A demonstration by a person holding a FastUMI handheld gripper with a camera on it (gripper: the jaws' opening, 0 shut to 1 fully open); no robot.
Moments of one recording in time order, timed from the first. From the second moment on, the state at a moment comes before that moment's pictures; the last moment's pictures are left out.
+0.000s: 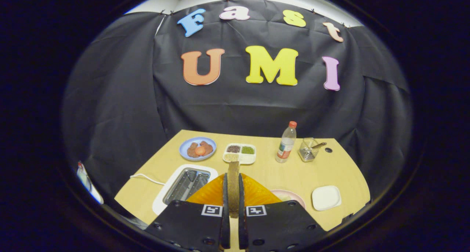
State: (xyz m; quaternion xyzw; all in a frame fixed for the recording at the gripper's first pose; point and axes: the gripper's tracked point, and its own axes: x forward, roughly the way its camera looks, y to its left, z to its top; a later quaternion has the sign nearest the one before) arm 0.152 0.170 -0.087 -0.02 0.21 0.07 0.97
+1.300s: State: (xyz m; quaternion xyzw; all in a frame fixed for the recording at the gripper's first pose) arm 0.190 0.018 -0.249 0.10 0.28 0.04 0.95
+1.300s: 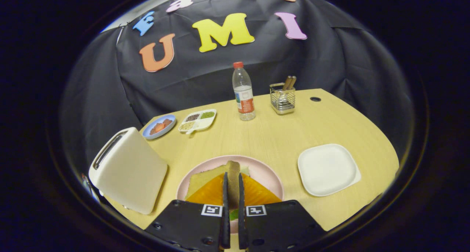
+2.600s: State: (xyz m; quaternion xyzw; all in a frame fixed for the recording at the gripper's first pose) arm 0.091 -0.007 -0.139 0.01 0.09 0.00 1.00
